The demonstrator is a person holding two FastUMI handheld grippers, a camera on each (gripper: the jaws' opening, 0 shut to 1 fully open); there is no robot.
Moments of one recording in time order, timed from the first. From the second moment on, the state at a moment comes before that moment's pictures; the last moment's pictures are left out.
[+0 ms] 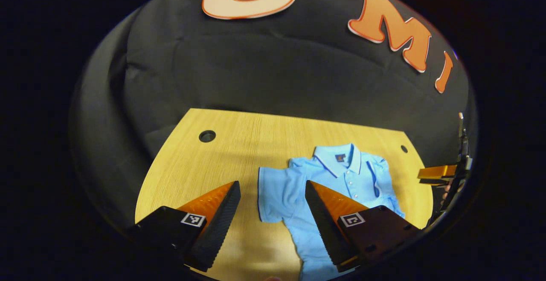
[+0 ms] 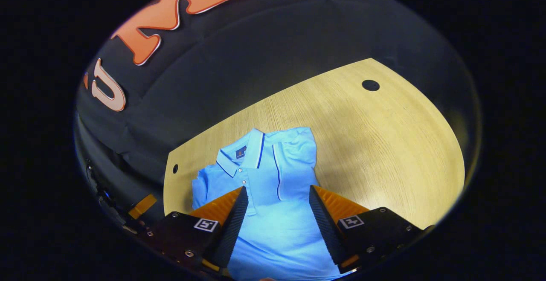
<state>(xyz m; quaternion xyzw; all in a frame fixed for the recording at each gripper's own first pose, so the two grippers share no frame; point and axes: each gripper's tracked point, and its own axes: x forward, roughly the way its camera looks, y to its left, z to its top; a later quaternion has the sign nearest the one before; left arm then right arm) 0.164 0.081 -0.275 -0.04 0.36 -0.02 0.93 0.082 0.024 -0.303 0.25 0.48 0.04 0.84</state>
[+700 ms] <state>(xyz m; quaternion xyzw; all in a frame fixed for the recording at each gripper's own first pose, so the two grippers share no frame) 0.201 0.066 -0.391 0.00 0.55 -0.01 0.84 -0.061 -0.076 -0.305 0.16 0.47 -0.08 0.86</state>
